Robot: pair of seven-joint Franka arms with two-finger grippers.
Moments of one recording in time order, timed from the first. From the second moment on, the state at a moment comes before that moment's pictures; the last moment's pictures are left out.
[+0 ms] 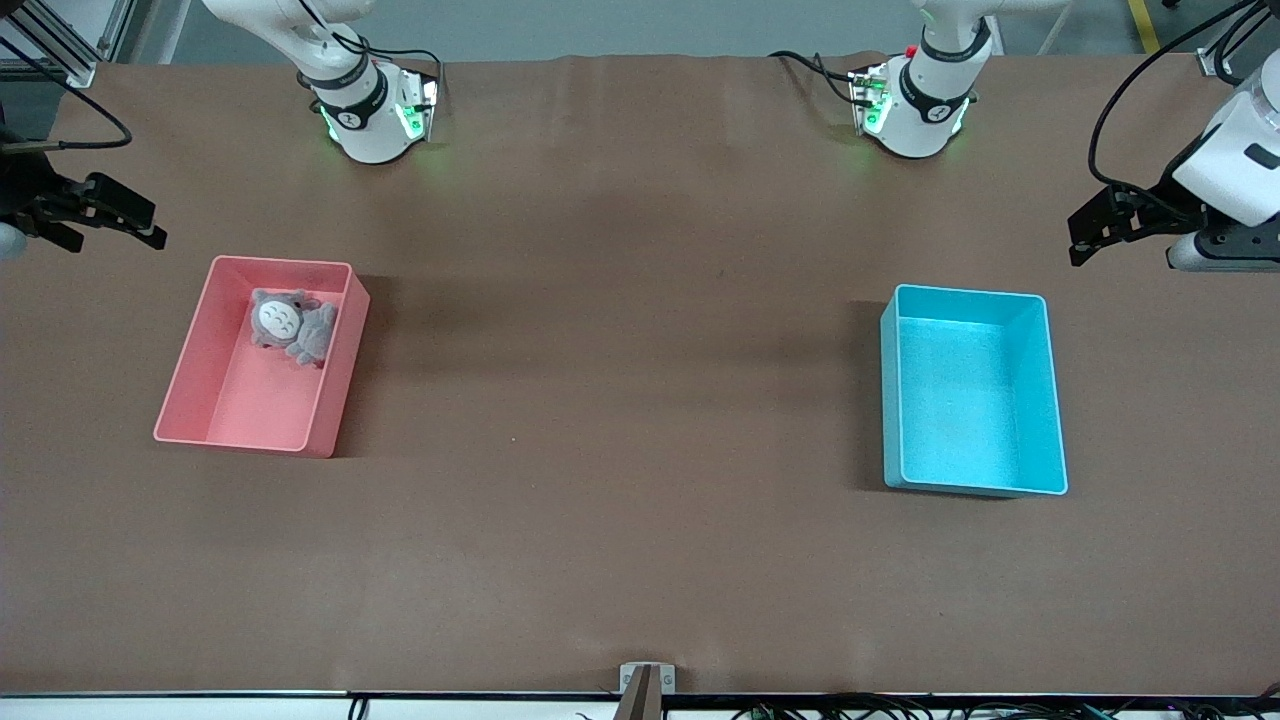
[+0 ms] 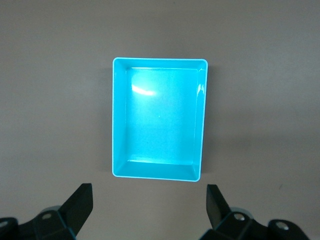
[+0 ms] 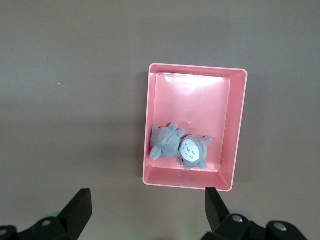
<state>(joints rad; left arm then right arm) 0.00 -0.04 -0.11 -1.60 0.05 1.59 -0.04 0.03 -0.12 -0.09 -1.71 0.04 1.56 -0.06</state>
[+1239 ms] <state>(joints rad) 0.02 0.00 -0.11 -1.56 0.05 1.54 -0.06 0.03 0.00 -0.14 -1.69 0.04 1.62 -0.06</state>
